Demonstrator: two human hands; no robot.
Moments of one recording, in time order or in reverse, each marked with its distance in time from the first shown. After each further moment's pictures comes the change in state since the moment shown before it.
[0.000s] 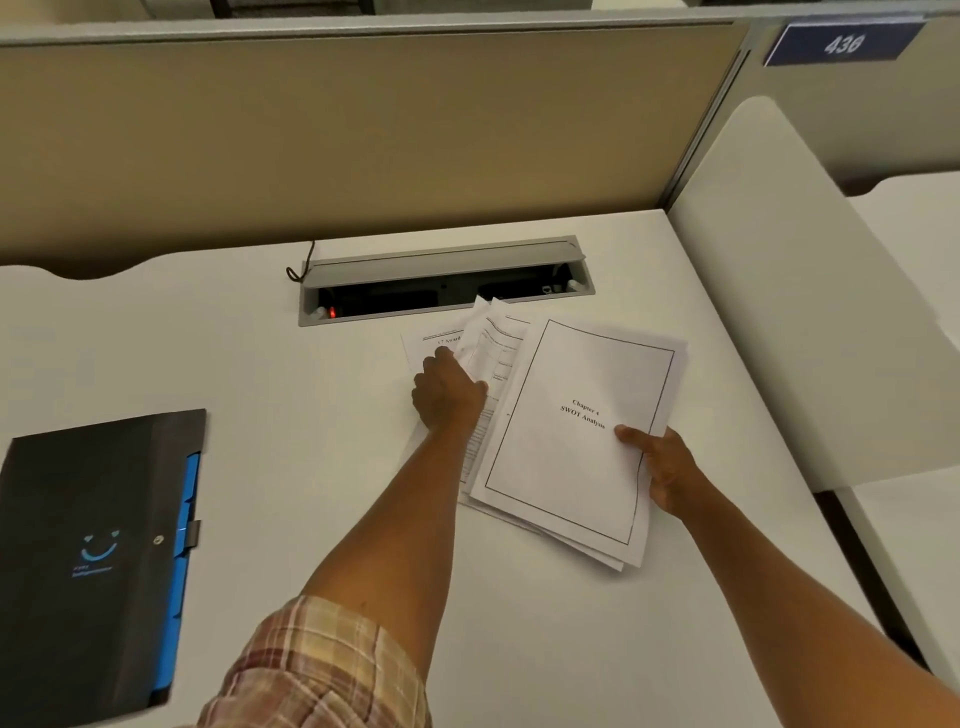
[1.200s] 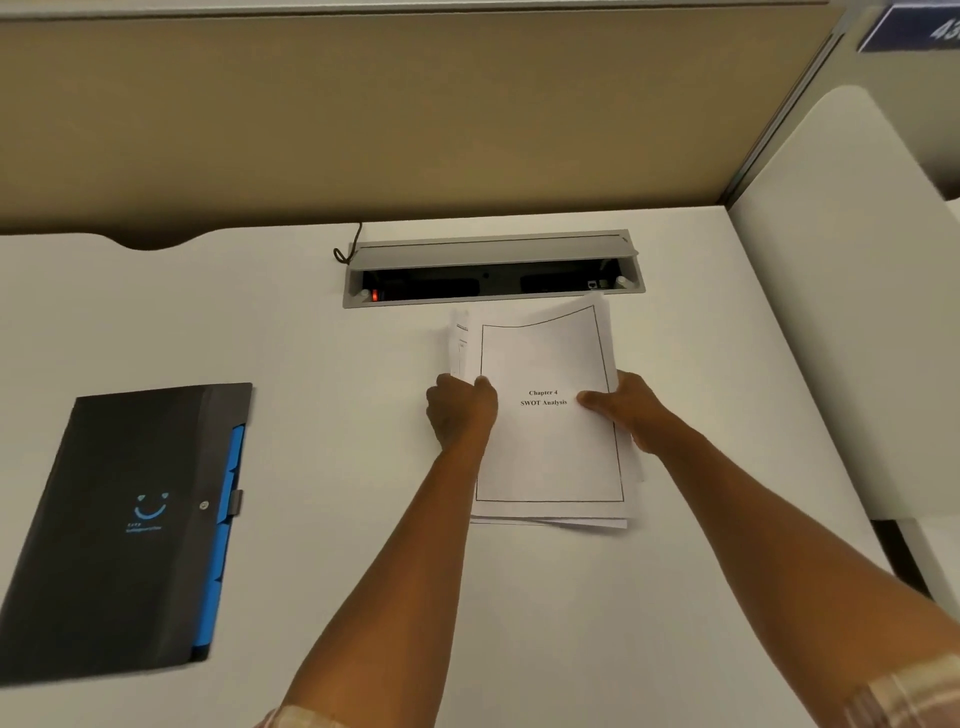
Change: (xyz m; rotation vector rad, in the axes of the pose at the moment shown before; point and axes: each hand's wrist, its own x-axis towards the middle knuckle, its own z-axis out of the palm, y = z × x) left_hand -0.023 -0.026 -0.023 -0.416 -0.033 -0.405; right_hand 0.032 -0.039 0.100 -0.644 -0.160 -0.076
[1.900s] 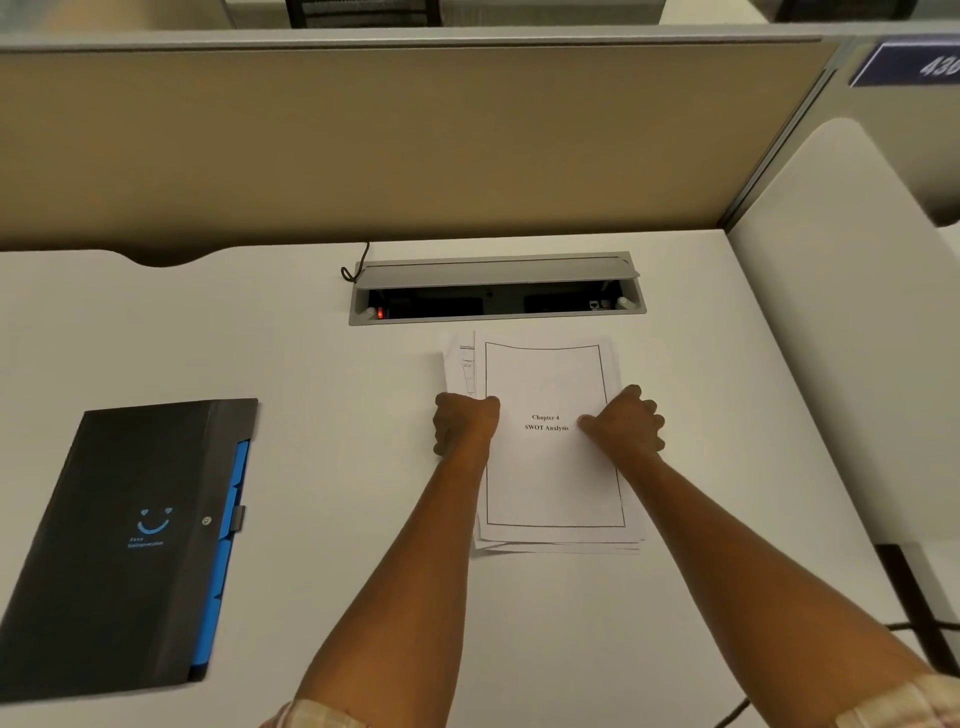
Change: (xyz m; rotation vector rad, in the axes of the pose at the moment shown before) left_hand 0.004 0.012 -0.003 -0.123 -0.098 -0.176; right_hand -0.012 -0.023 0.031 -0.525 0.400 0.236
